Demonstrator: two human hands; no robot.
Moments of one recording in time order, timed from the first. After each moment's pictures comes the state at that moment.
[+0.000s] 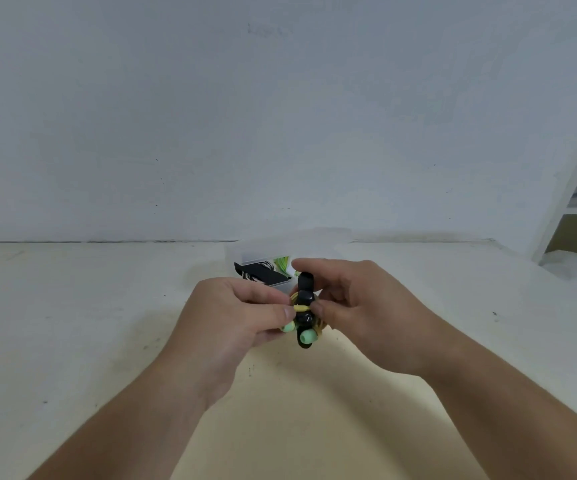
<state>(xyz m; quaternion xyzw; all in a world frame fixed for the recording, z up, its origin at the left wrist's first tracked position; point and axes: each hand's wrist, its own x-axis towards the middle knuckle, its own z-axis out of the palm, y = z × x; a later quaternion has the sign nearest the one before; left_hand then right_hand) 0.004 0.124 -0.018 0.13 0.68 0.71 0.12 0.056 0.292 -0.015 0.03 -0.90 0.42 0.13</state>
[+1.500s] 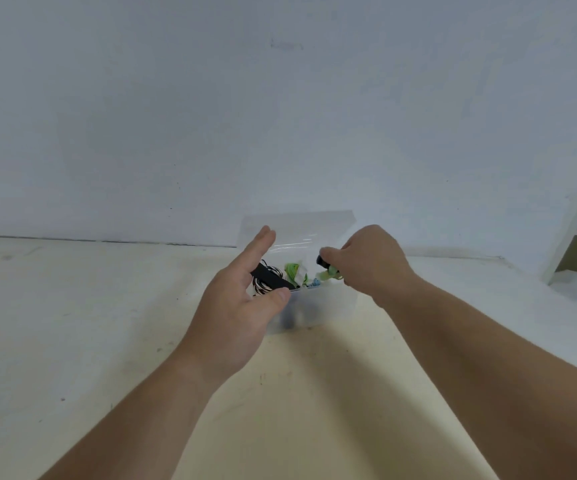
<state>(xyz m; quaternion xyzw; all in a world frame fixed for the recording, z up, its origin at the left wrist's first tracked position) -0.021 0.115 -0.023 0.29 0.72 0.63 -0.01 -0.022 0.309 0.013 -0.24 -0.90 0.32 0.19</state>
